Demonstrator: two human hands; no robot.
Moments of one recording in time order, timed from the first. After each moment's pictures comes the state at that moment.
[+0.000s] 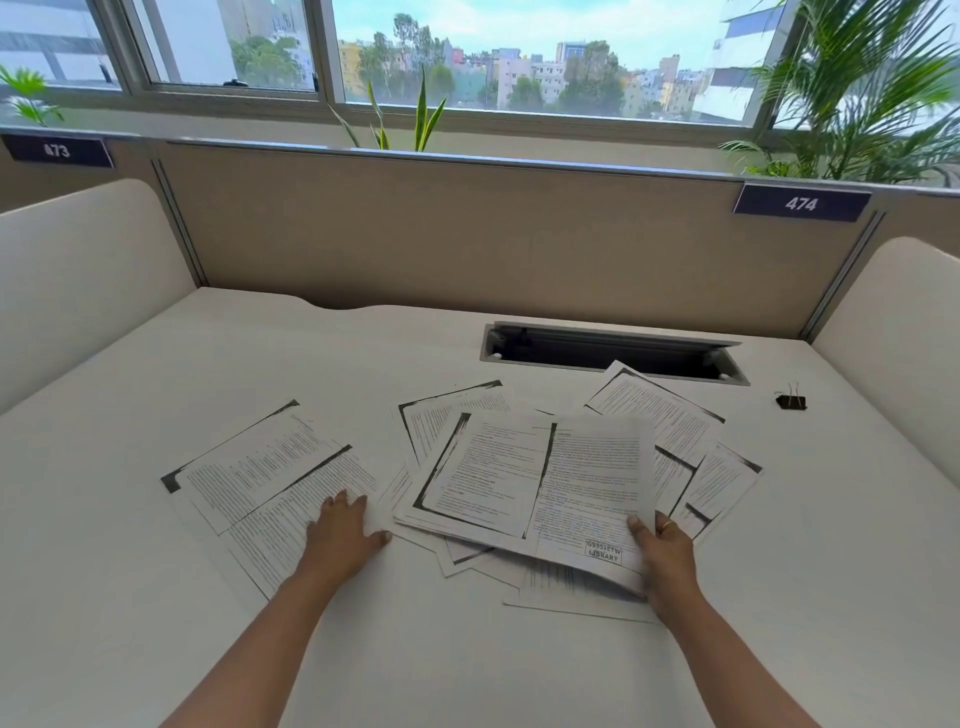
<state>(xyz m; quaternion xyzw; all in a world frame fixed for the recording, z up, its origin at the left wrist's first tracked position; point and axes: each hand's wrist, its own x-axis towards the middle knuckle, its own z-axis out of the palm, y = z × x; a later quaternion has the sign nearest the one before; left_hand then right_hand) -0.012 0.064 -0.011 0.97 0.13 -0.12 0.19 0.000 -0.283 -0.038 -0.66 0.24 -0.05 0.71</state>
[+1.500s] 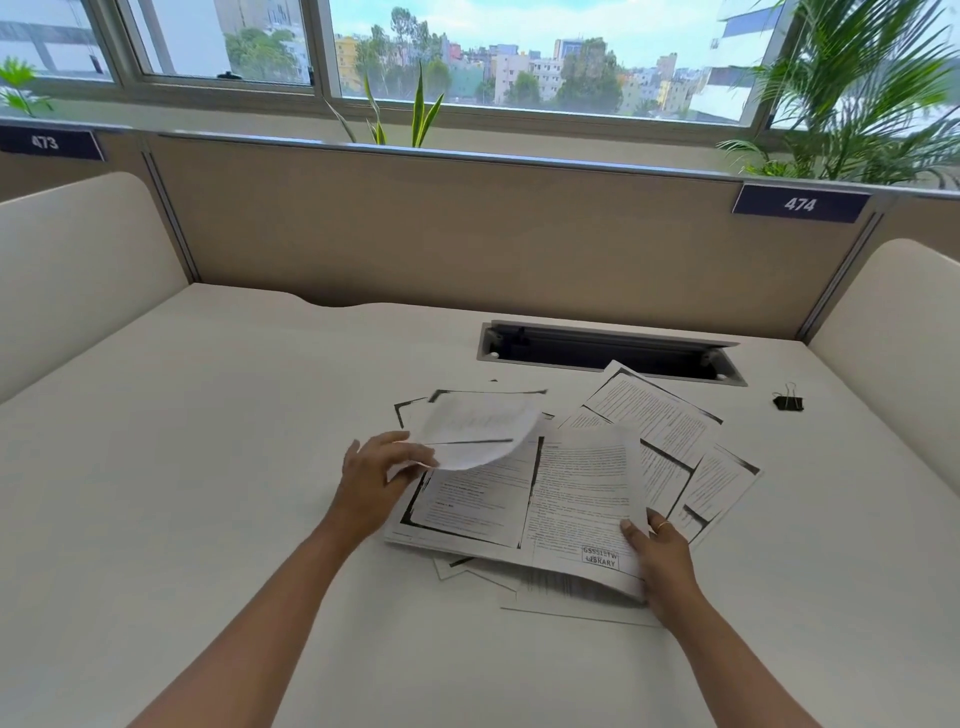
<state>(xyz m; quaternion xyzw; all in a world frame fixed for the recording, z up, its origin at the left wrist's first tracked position) 0.001 0.033 0.047 0.89 -0.08 0.14 0.43 -0.001 -0.288 -0.035 -0.67 0.19 -0.01 0.72</state>
